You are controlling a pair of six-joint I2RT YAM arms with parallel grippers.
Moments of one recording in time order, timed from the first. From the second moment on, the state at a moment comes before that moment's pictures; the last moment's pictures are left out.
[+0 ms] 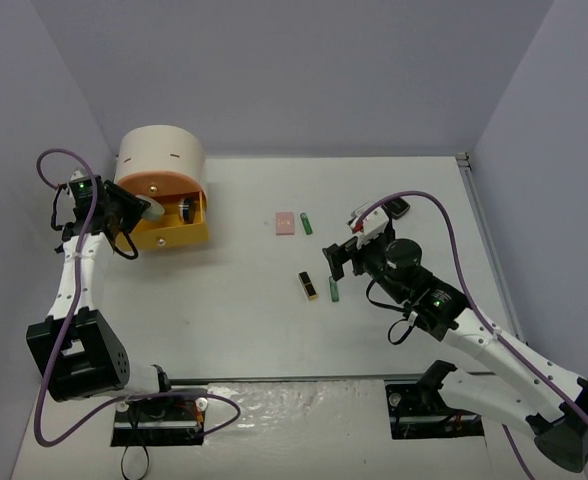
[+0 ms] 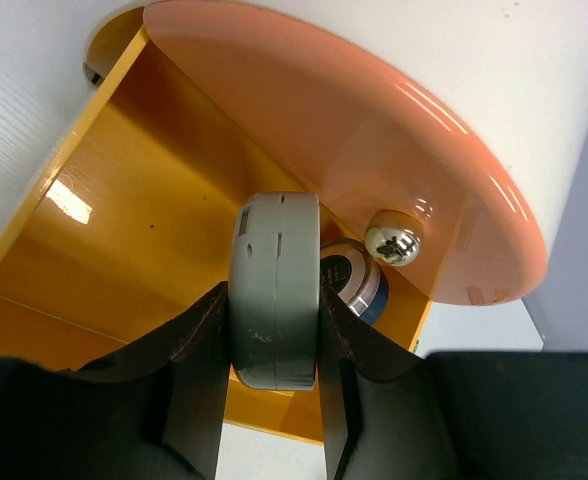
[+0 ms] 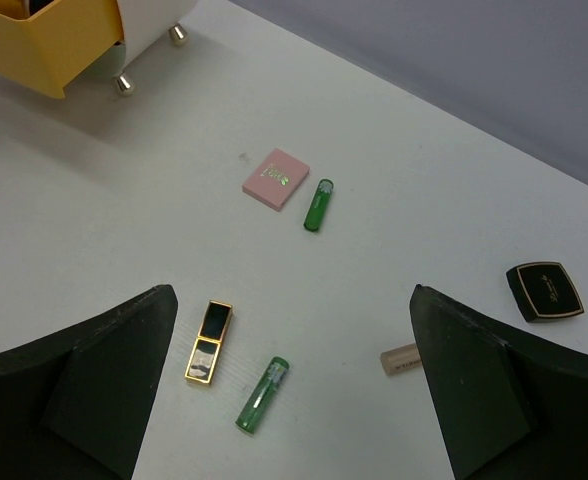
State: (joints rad) left arm 0.26 1.39 1.15 -0.38 0.16 -0.81; right arm 0.74 0.90 0.73 -0.03 0.18 -0.08
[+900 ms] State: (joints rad) left arm 0.26 1.45 1.19 -0.37 0.14 -0.88; right arm 0.74 0.90 0.73 -0.03 0.24 -0.07
